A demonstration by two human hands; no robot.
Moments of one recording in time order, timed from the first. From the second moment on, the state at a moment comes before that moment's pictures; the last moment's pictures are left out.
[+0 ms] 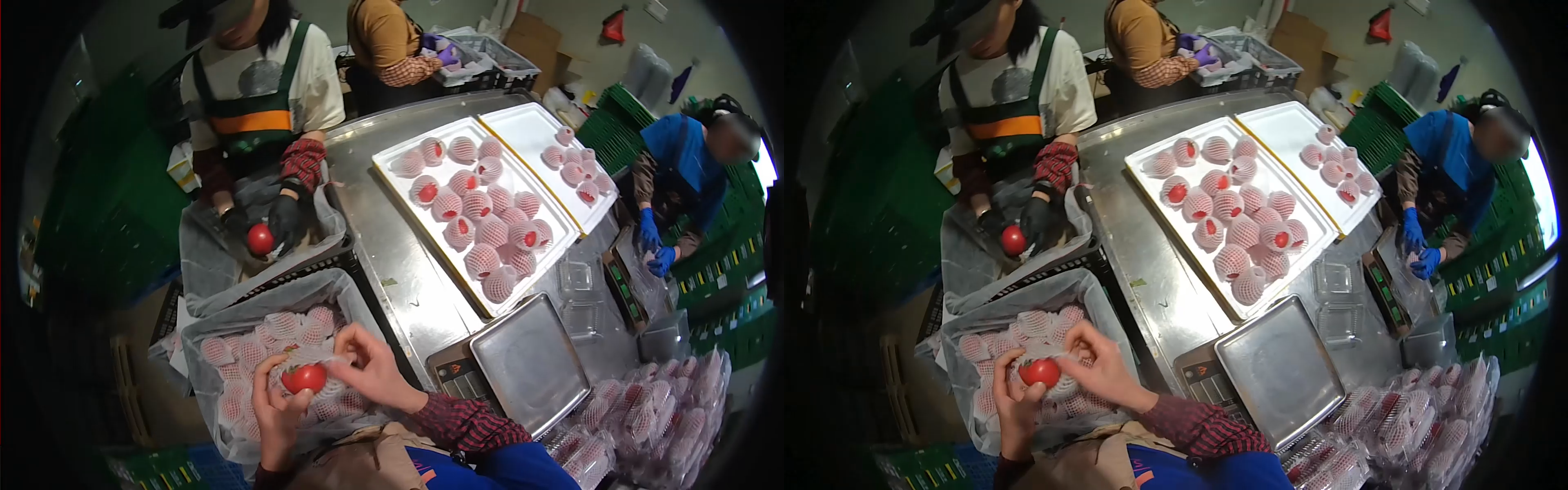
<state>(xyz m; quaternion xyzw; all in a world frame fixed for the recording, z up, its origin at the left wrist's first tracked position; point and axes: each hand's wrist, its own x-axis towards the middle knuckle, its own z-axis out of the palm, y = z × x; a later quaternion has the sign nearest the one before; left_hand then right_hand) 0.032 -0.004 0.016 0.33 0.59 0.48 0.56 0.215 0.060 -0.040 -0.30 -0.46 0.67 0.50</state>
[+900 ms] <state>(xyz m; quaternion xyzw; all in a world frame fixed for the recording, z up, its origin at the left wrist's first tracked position) -0.161 -0.087 -0.140 0.55 0.79 0.26 0.10 0.547 0.210 -0.170 -0.72 -0.66 -0.07 0.21</state>
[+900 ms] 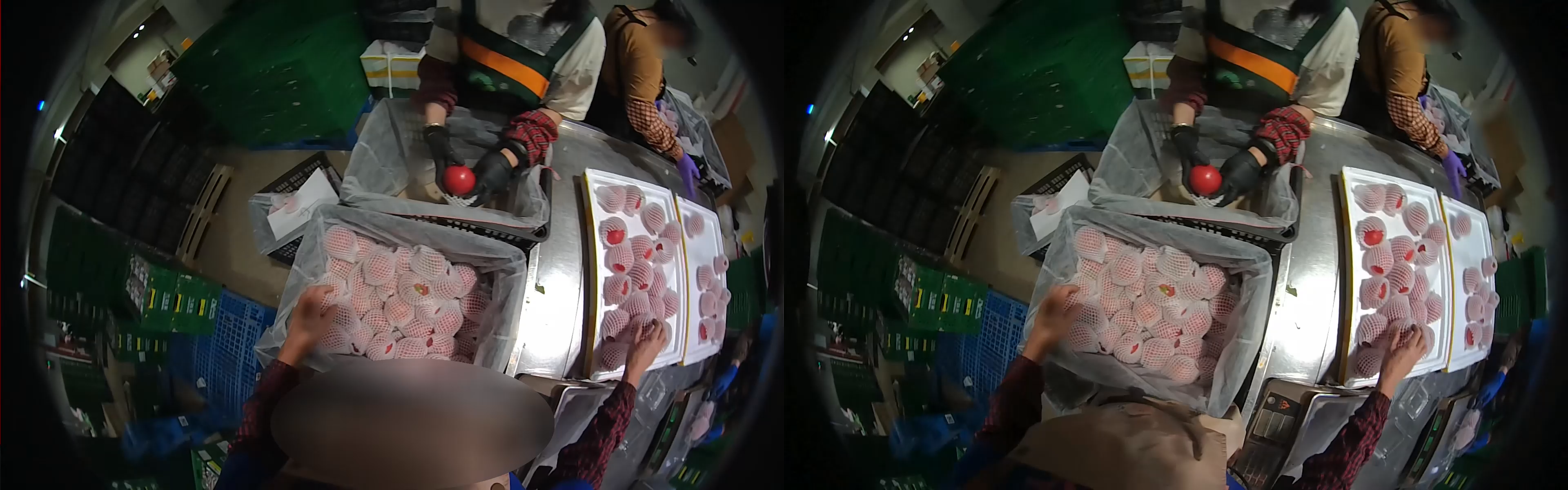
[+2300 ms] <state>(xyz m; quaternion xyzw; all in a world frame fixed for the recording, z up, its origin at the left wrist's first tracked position) 0.002 -0.030 -0.031 0.30 0.48 0.59 0.58 0.162 0.055 -0.050 -0.34 -0.44 0.71 0.42</state>
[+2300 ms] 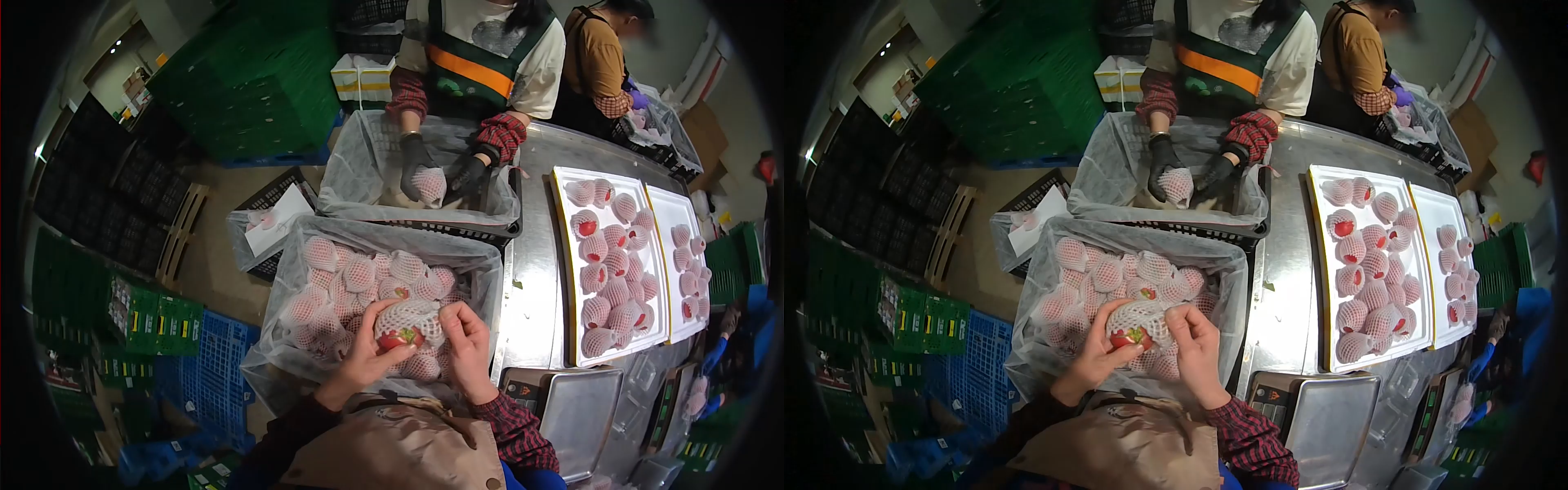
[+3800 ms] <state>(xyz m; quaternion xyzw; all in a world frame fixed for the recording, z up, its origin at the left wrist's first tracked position) -0.107 -0.050 -0.070 0.09 0.50 0.72 0.48 0.153 0.047 -0.036 -0.33 -0.73 0.49 0.34</state>
